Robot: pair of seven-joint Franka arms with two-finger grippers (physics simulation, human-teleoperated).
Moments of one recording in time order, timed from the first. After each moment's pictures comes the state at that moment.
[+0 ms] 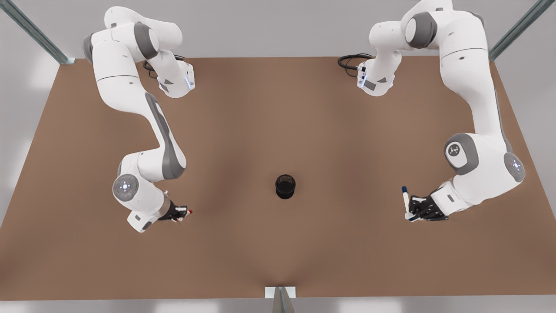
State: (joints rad) left arm -0.03 0.50 -0.02 -1.37 -0.41 2.02 0.46; right arm 0.13 0.62 0.08 -1.42 0.02 2.10 0.07
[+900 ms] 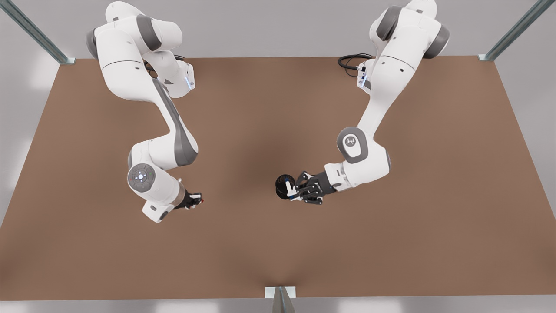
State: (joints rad) left arm -0.37 0.57 -0.16 -1.57 -1.31 2.47 1.06; right arm 0.19 0.57 0.13 -1.38 0.00 1.96 0.11
